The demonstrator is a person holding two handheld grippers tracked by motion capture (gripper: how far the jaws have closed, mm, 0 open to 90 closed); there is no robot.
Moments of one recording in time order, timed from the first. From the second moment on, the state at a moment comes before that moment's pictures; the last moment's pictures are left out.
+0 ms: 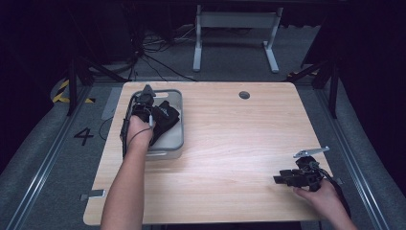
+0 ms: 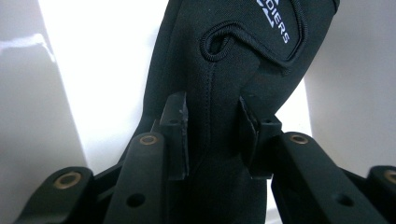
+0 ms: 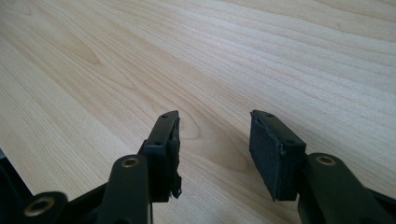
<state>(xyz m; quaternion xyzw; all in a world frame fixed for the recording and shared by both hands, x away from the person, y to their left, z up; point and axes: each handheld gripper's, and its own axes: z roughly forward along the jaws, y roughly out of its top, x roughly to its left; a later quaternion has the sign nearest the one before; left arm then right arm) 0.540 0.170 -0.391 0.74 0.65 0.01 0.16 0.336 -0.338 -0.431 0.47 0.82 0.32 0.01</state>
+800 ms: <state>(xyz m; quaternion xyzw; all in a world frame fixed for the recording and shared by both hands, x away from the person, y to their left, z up) 0.477 0.167 -0.334 0.78 0.56 0.08 0.26 0.381 -0.332 -0.414 0.44 0.84 0.32 0.05</state>
